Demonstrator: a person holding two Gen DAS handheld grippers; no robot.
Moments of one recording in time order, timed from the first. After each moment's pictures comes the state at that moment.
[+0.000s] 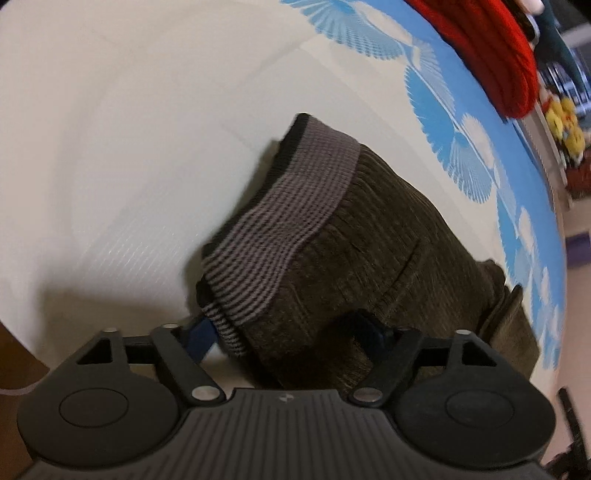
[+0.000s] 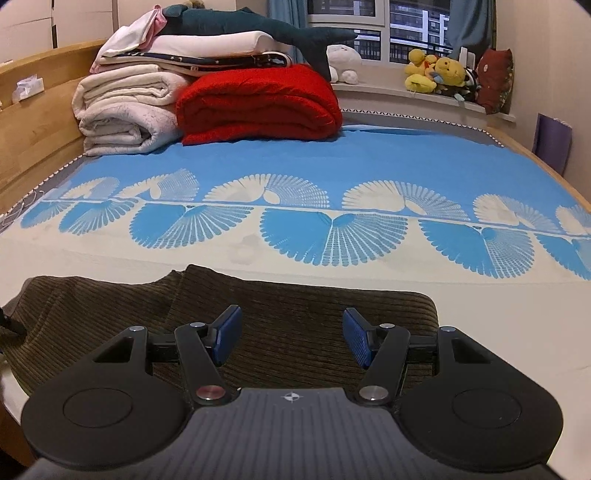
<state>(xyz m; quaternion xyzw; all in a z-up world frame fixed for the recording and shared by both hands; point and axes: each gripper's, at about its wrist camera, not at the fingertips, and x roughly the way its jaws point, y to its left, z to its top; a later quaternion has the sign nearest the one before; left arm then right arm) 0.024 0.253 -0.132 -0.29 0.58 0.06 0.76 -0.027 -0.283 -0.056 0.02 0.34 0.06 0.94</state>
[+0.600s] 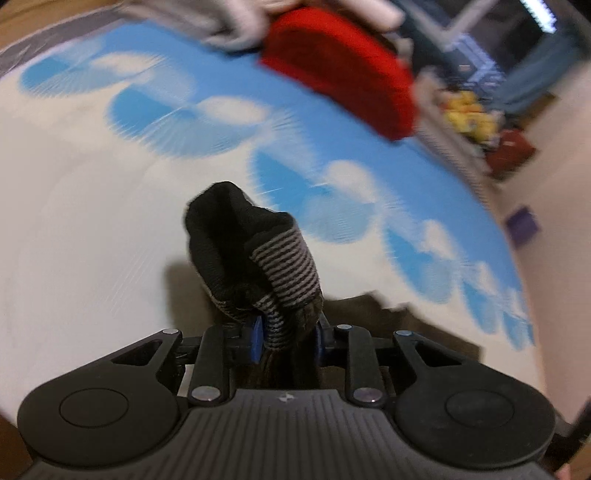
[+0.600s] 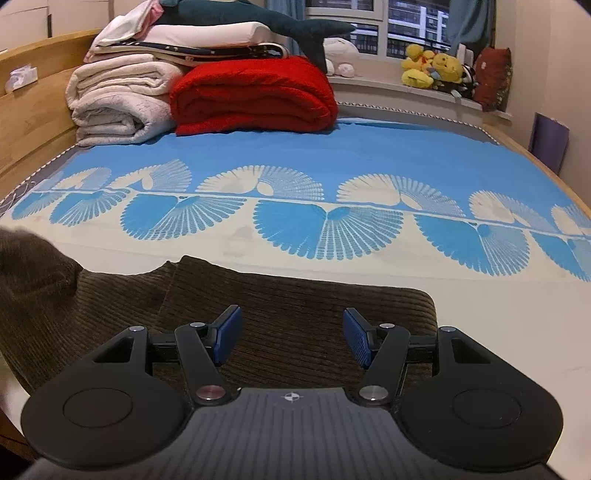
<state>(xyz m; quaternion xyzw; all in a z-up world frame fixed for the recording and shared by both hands) 0.036 0.154 -0.008 -0.22 0.44 -0.05 0.87 -0.019 -0.278 -0.061 0.02 0.35 0.04 0.94</state>
